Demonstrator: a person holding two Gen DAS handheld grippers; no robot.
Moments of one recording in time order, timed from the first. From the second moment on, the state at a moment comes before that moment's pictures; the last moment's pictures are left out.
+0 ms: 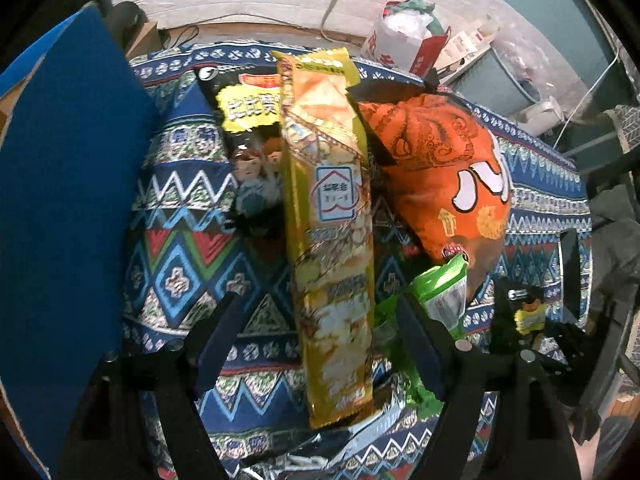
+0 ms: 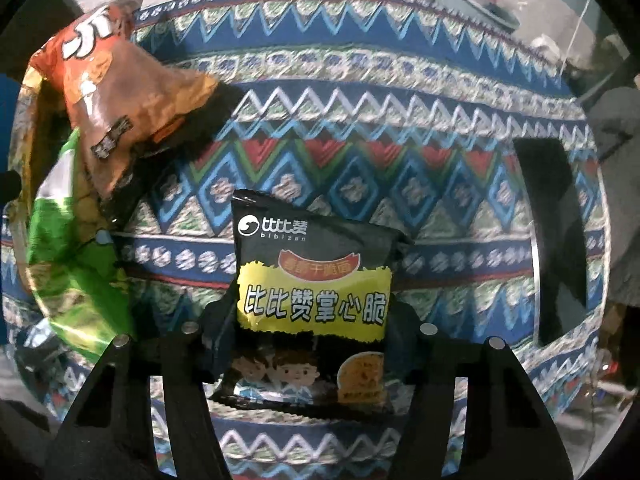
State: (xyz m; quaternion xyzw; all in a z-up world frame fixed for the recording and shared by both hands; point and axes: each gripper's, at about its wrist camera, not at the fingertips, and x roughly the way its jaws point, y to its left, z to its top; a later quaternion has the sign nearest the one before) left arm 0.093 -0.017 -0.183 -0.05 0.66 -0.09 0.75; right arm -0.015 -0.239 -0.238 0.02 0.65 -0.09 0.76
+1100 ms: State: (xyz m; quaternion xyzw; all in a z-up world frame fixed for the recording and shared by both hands) left arm 0.066 -0.012 -0.124 0.05 0.55 -0.10 0.83; right arm 0.004 -0.225 -0.124 0.00 0.57 -0.04 0.82
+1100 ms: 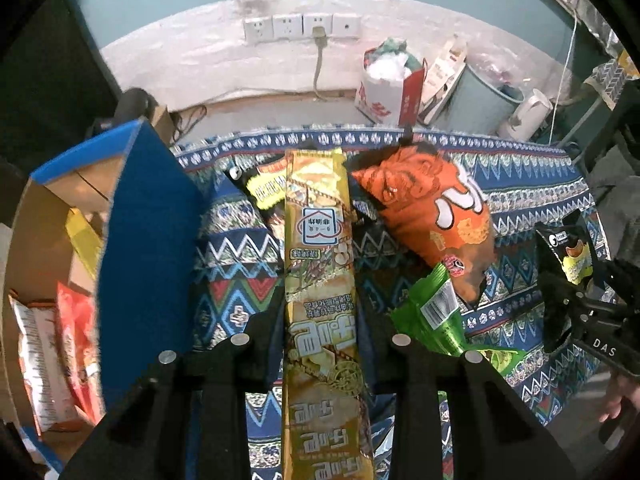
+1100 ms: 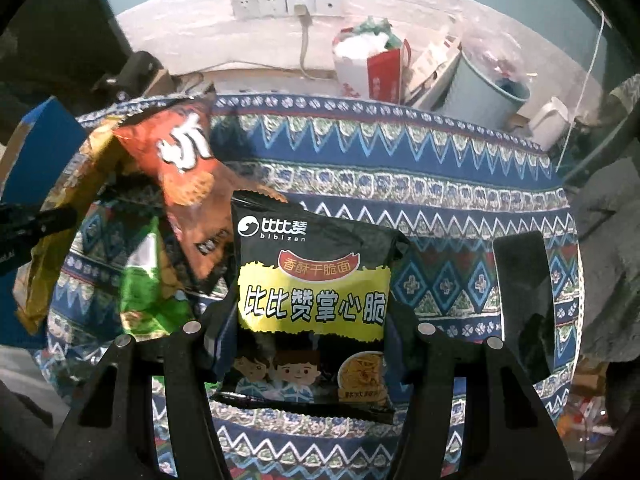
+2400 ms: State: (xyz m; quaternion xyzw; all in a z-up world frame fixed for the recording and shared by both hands) left arm 0.020 0.074 -0.029 0.00 0.44 -0.07 0.89; right arm 0.029 -0.121 -0.068 -0.01 0.51 0.05 0.86
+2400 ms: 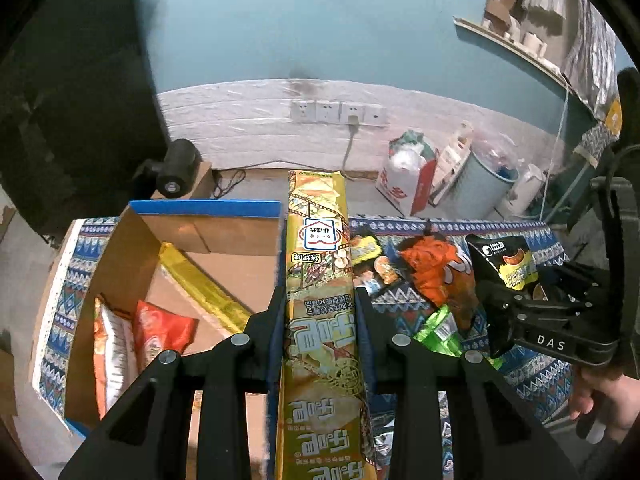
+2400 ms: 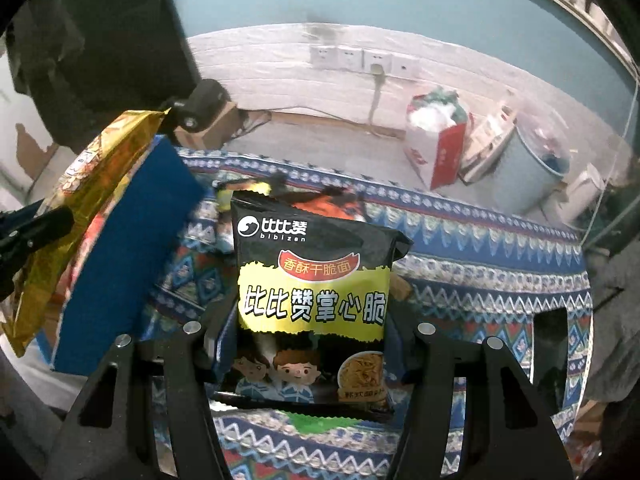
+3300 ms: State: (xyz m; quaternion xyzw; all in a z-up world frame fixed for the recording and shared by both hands) left arm 0.014 0.199 -0.061 -0.07 0.46 0.03 0.89; right arm 0.066 0.031 -0.058 -0.06 0.50 0.17 0.85
